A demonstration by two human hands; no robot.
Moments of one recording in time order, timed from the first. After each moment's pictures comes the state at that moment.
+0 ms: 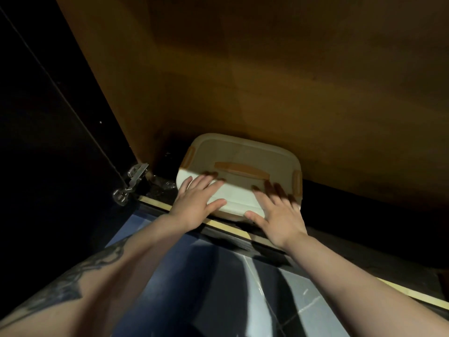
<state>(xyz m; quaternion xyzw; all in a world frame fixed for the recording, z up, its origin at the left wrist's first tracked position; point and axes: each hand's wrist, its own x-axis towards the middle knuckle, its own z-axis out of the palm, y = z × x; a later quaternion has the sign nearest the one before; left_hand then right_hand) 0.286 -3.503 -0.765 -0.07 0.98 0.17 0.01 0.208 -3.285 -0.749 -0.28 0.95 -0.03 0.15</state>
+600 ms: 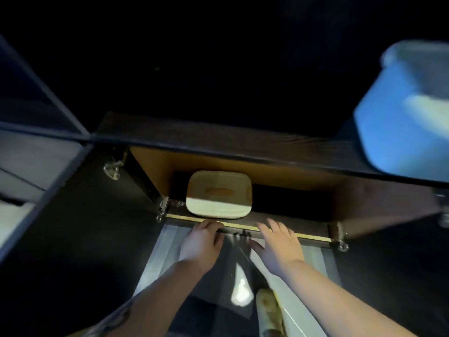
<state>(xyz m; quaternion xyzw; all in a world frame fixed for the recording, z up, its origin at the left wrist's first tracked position) 0.427 -3.401 -0.385 -0.14 0.94 0.30 0.08 0.363 -3.211 -0.367 -0.18 0.96 -0.05 0.22</state>
